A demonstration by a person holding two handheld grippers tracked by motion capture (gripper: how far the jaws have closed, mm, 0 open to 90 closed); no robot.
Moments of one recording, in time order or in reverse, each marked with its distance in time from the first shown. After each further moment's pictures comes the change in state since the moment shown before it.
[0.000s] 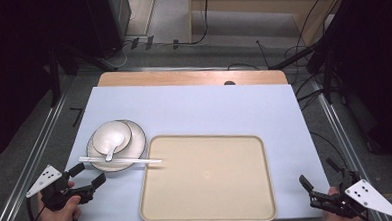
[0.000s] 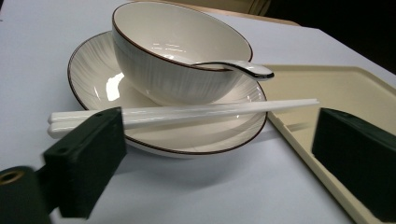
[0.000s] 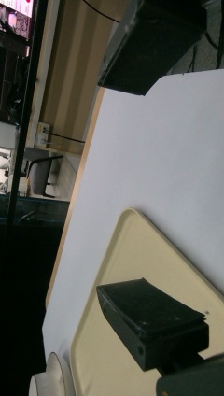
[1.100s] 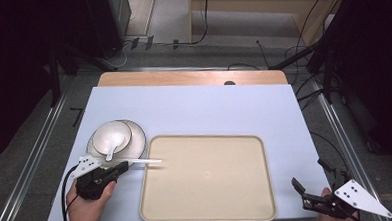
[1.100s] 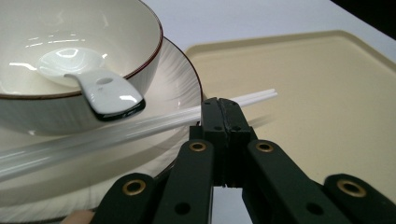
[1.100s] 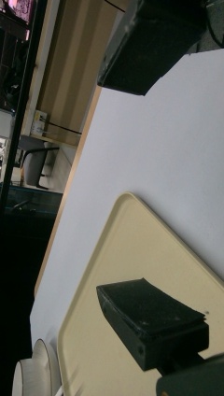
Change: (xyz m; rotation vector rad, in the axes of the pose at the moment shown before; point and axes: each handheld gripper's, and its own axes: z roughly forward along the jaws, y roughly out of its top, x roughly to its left) left arm -0.057 0.018 0.053 0.171 -0.040 0.098; right arm 0.015 0.002 0.007 0.033 0.038 -0.042
